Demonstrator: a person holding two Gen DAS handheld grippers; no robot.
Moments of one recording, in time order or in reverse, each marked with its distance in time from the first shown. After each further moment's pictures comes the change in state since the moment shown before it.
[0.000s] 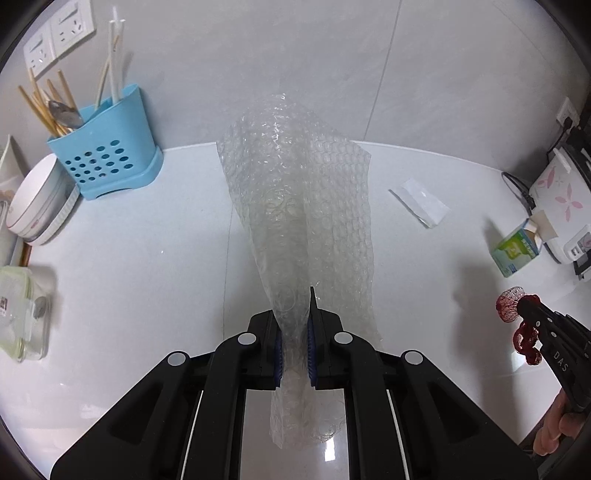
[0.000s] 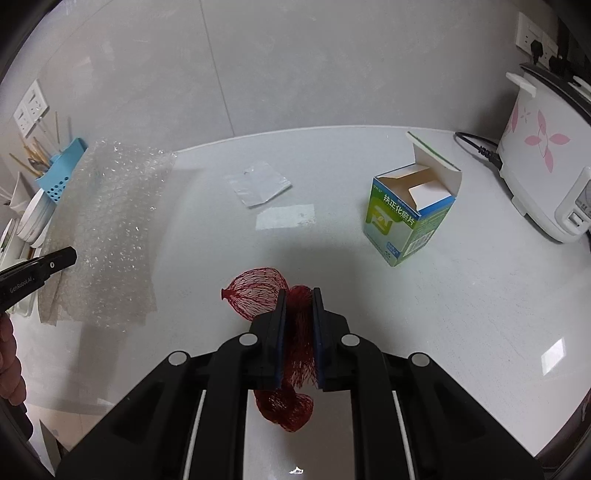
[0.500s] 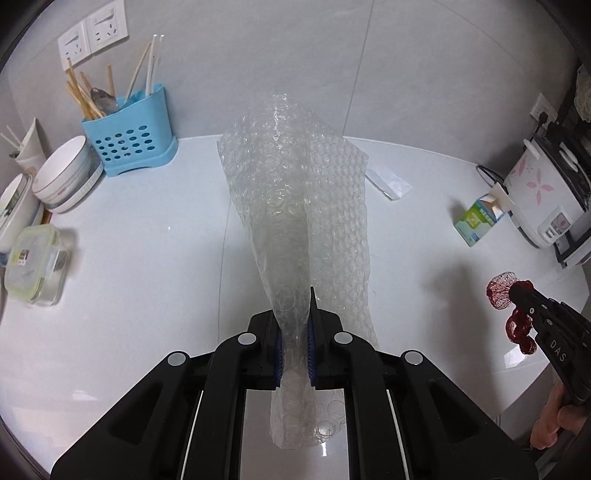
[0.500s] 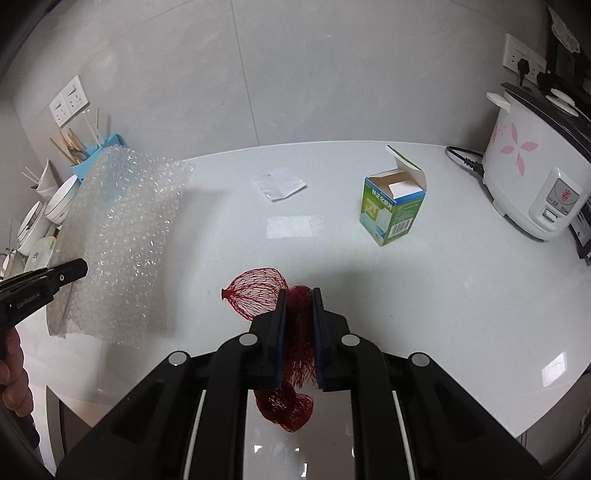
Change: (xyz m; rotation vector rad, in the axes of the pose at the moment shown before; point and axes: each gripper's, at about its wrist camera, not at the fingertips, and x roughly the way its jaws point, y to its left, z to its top) left arm -0.066 -0.015 -0.061 -0.018 -0.029 -0.010; right arm -0.057 -0.011 -0.034 -0.047 -0.051 0.032
